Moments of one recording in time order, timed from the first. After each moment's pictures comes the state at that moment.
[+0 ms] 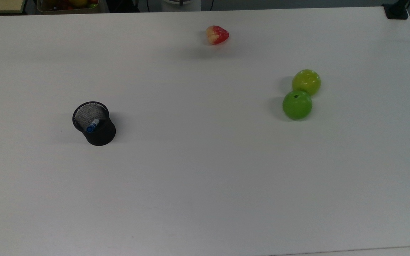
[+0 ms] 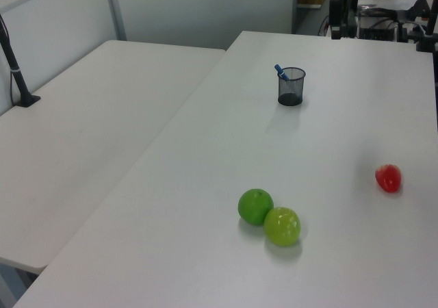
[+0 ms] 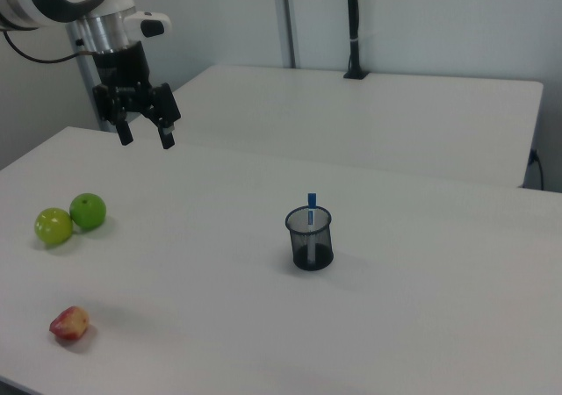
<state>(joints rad) 0.10 0.02 0.01 -1.56 -0.09 1.54 0.03</state>
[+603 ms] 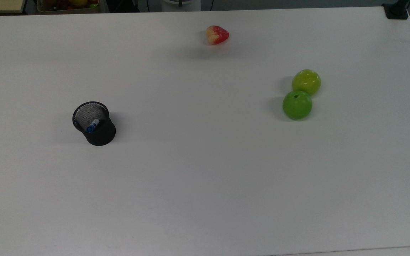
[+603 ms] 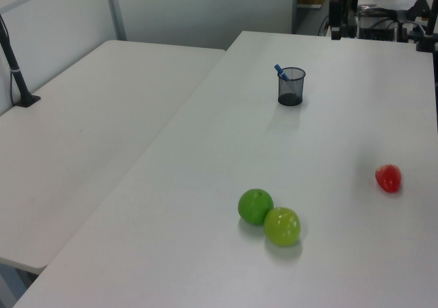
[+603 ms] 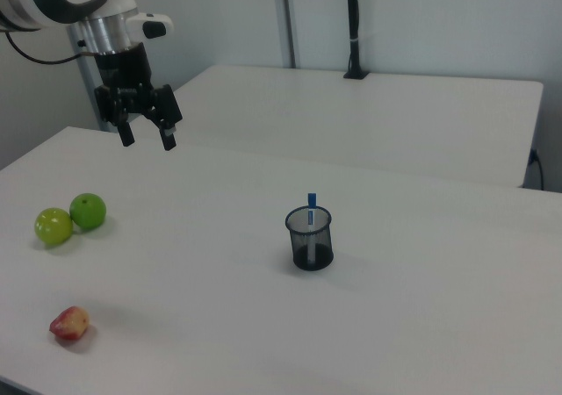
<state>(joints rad) 0.10 0.02 0.01 -1.56 -0.09 1.54 0.03</state>
